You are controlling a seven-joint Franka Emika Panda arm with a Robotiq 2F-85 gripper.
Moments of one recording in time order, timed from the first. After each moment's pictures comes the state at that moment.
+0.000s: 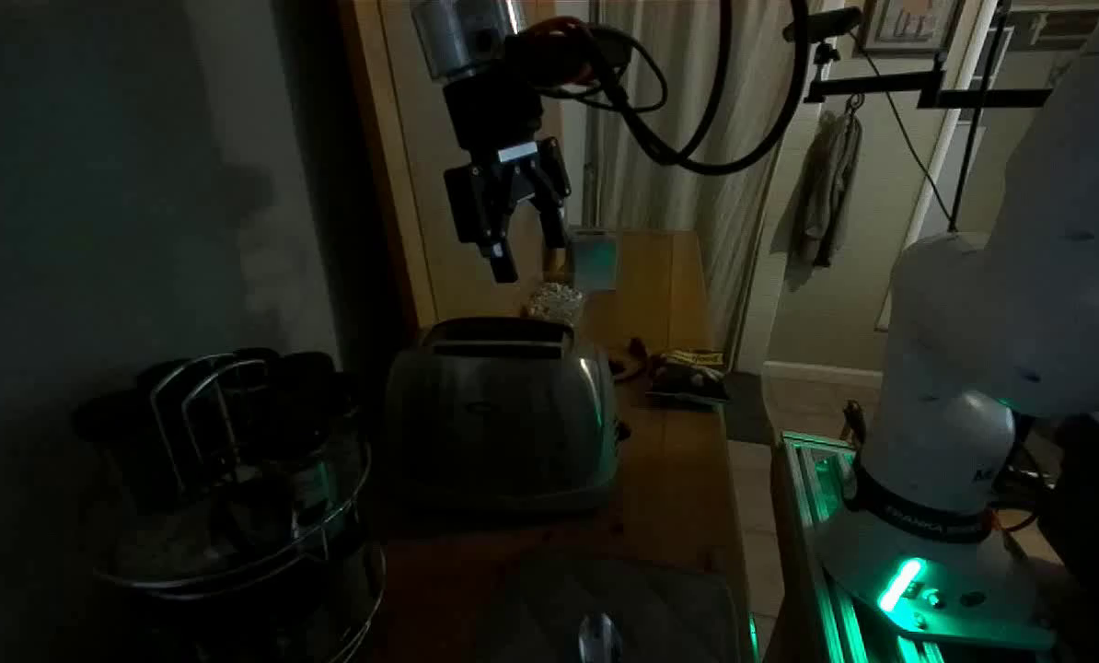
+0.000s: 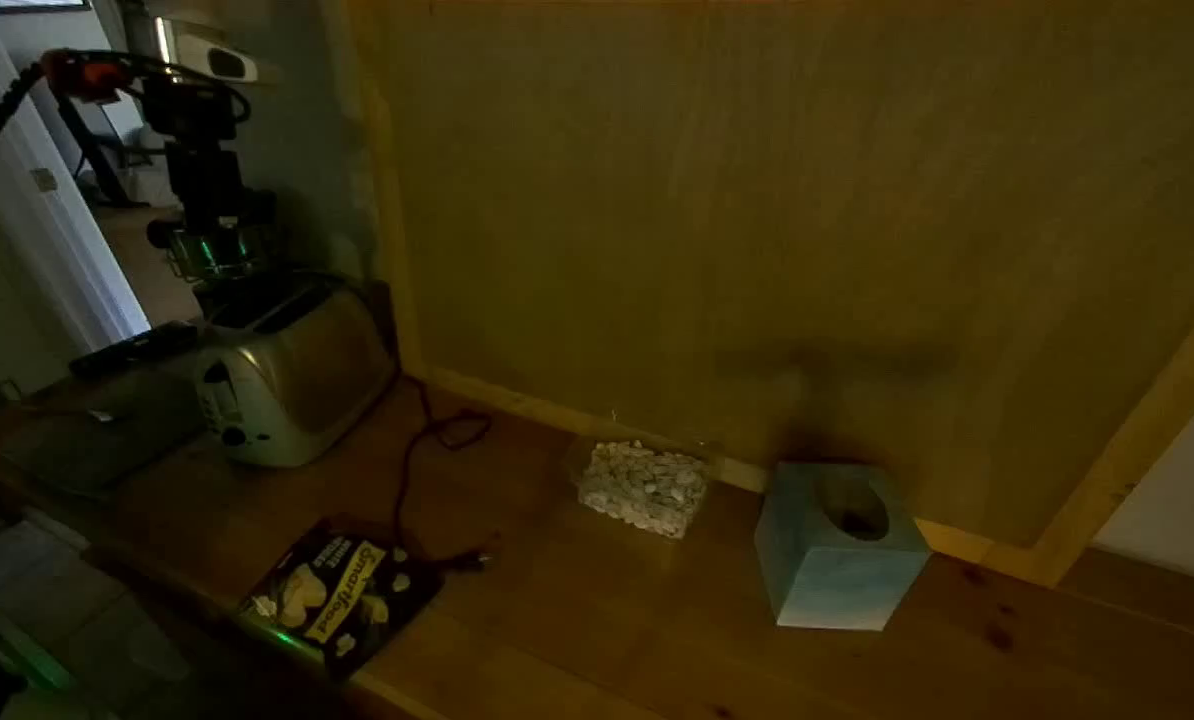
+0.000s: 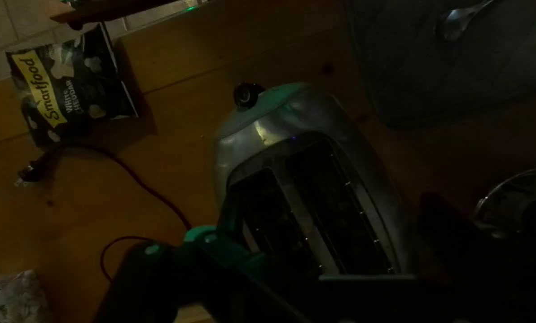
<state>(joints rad) 0.02 -0.25 0.16 -2.05 0.01 1.58 0.44</state>
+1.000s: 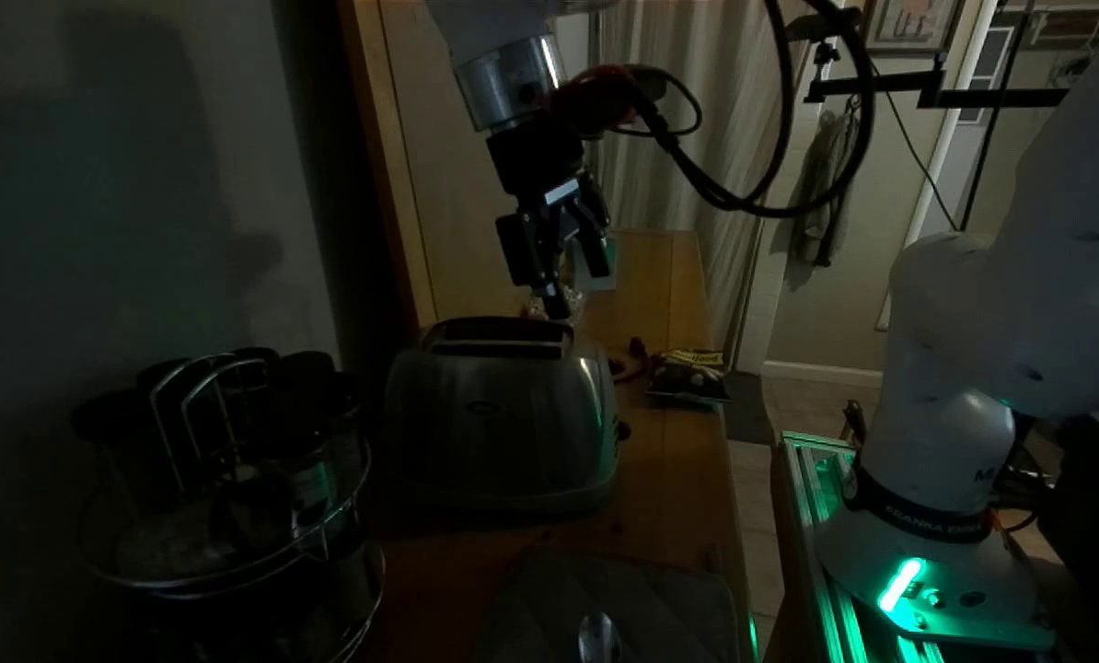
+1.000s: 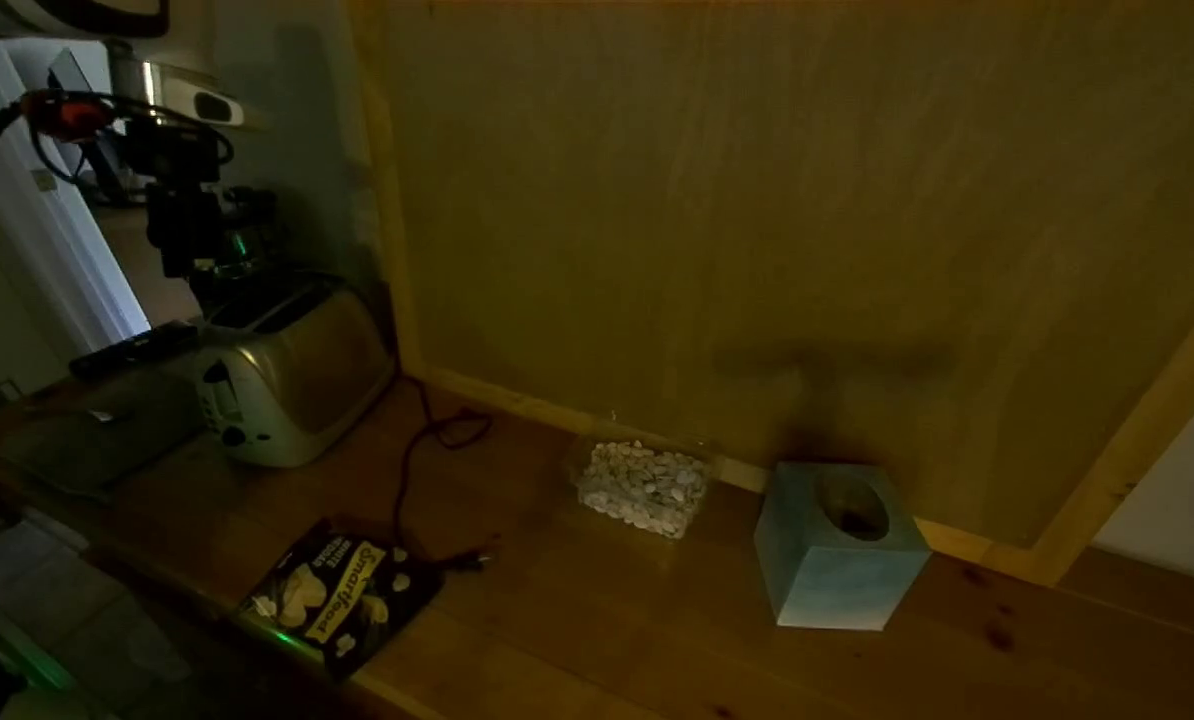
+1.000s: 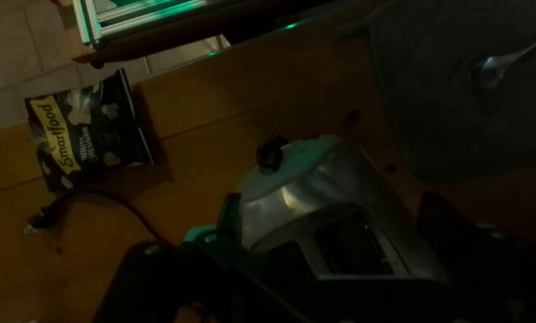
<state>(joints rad) 0.03 -0.31 0.16 -2.19 0.01 1.56 0.43</state>
